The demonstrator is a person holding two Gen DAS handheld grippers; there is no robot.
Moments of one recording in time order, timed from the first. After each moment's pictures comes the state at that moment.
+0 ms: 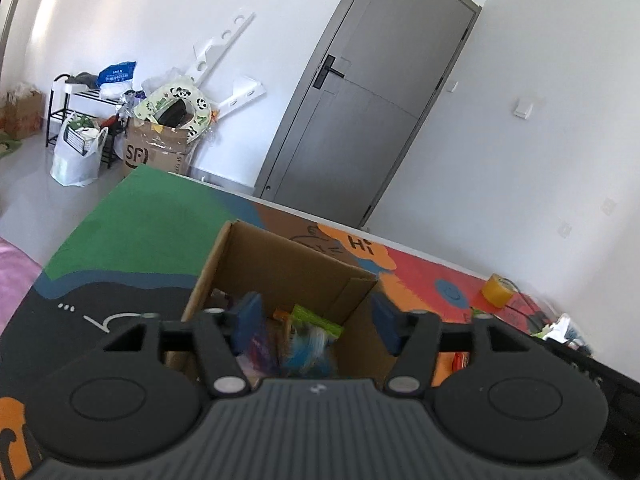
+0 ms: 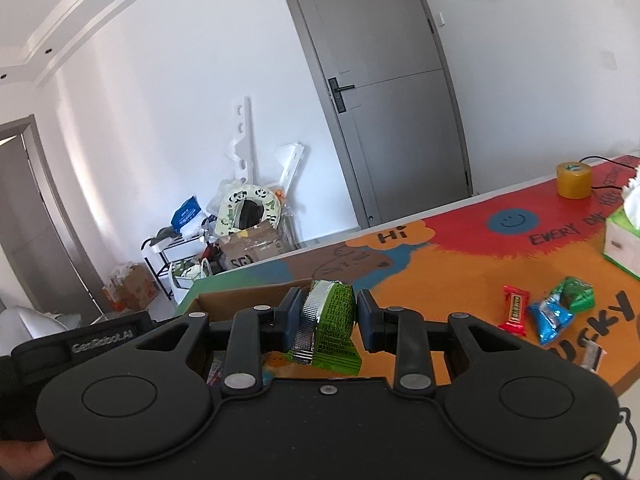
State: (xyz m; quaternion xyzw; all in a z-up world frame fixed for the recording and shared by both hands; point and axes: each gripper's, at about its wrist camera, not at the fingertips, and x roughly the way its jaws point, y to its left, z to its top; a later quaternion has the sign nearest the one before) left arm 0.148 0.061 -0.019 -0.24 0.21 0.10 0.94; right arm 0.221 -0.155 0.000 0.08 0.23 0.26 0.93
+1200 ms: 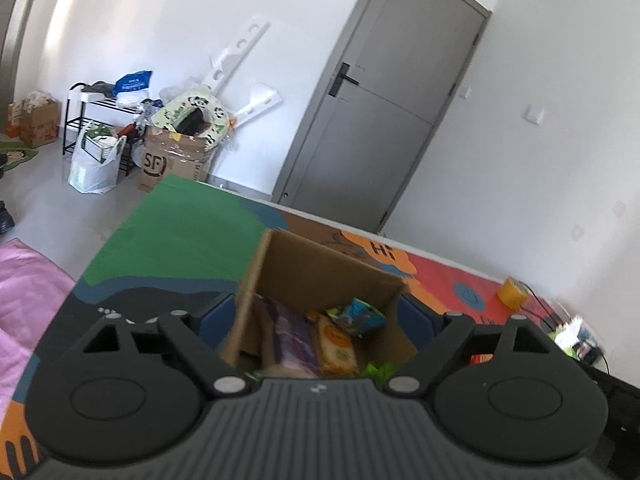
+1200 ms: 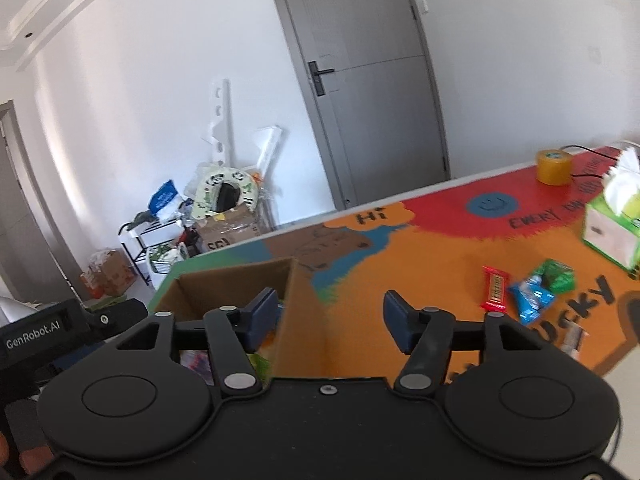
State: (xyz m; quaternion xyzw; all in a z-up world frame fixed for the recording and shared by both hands) left arm 0.130 0.067 -0.013 -0.23 0.22 0.12 0.94; right arm 0.212 -0.165 -0.006 0.07 0.27 0.22 0.94
